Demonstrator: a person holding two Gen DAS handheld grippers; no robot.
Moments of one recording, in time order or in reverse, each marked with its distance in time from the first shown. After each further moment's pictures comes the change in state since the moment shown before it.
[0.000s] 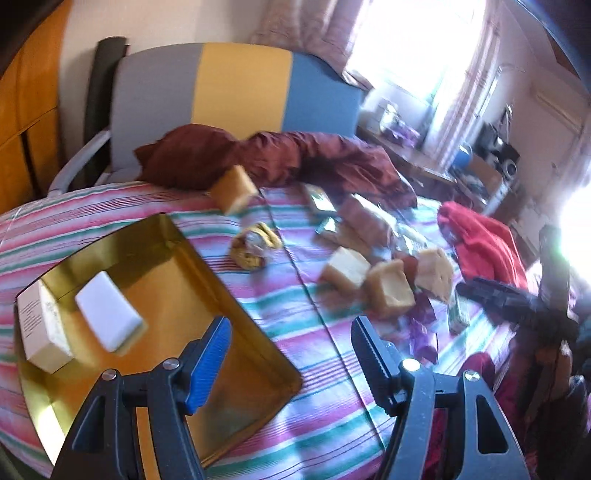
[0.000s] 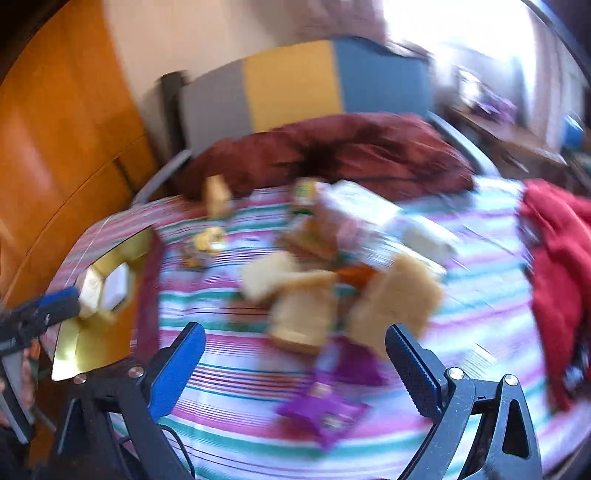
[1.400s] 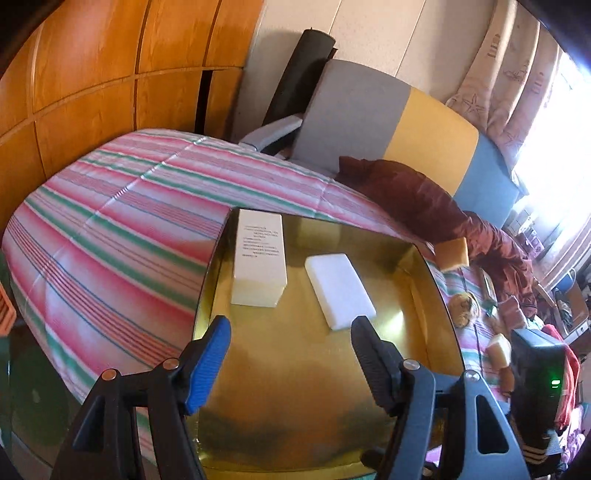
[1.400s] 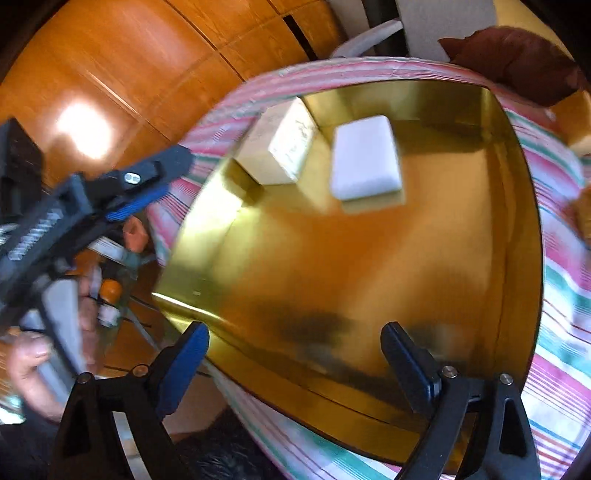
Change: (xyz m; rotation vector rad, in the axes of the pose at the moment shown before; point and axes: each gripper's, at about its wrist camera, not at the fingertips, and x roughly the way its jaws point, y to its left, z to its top) left arm -0.077 0.217 -0.067 -0.497 -0.138 0.365; right arm 0.159 0.339 -0.064 -0.400 0.486 0.525
